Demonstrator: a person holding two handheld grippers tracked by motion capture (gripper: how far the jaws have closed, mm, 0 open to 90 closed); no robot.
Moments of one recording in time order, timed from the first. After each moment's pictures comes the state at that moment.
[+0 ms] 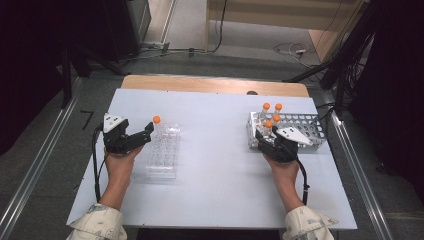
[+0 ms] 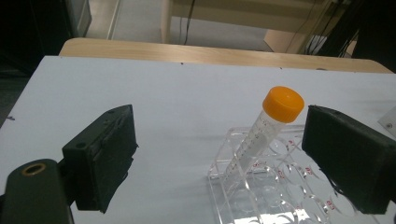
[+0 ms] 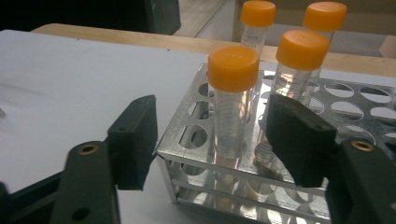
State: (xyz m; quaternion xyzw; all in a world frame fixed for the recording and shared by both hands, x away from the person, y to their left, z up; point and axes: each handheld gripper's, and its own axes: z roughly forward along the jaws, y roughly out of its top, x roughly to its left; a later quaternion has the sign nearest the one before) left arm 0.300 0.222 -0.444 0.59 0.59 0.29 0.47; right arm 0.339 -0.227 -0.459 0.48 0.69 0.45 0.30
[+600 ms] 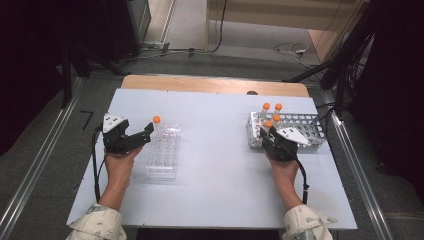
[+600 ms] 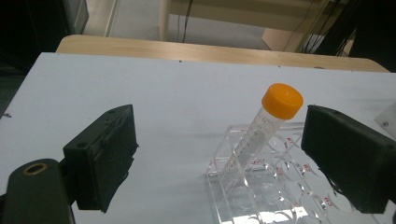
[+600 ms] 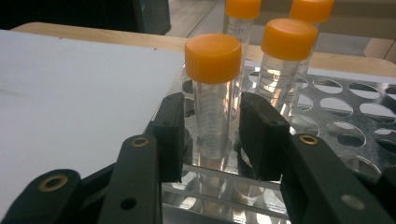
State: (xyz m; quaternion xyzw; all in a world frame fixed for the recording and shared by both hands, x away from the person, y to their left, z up) left arm 0.300 0.223 -0.445 0.59 0.59 0.29 0.47; right arm 0.345 -0.229 -0.468 0.48 0.68 0.45 0.32
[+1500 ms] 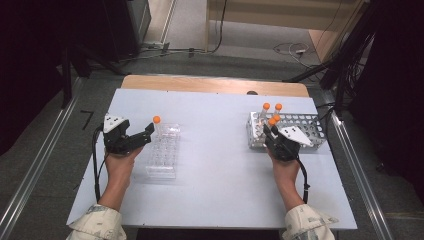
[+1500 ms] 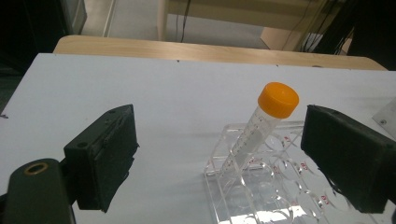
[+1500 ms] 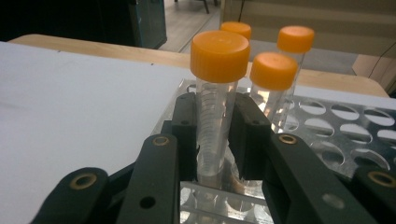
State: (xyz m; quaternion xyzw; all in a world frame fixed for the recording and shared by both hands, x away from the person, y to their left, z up) left arm 0.300 0.222 -0.444 0.60 0.58 0.29 0.47; right arm 0.341 -0.229 -0.457 0.47 0.67 0.46 0.34
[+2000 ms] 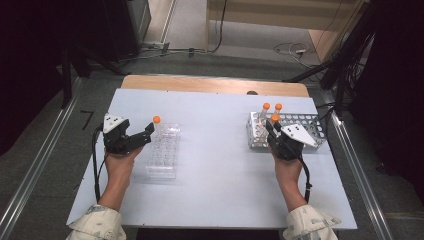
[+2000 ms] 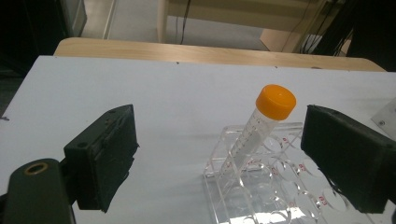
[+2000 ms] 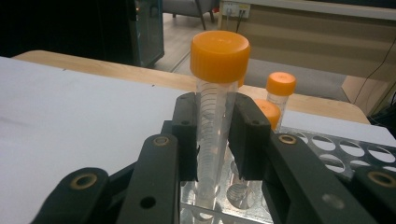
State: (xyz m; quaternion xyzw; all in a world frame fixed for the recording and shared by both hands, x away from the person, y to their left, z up) left arm 0.298 0.222 -0.443 0.60 0.58 0.29 0.47; right arm 0.332 -0.228 -0.435 0.45 0.66 0.47 0.37
